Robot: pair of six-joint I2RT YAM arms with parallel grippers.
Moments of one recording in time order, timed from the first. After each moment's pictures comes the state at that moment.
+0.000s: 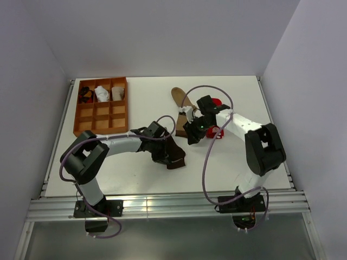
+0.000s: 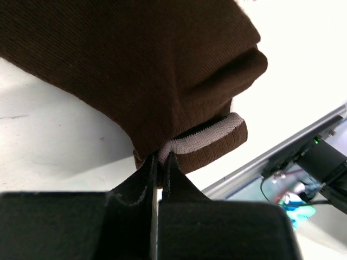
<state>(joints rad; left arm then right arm) -0.76 1.73 0.93 -0.29 0.34 -0.87 0.40 1.72 1.16 -0.65 -0.52 -0.41</state>
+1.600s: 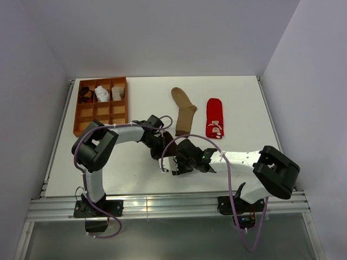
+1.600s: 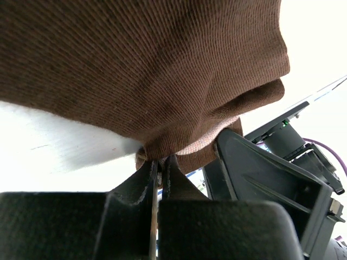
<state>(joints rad) -0.64 1.91 1.08 -0.48 0.59 -0.88 0.96 1.43 0.63 -0.15 -0.15 -0.81</state>
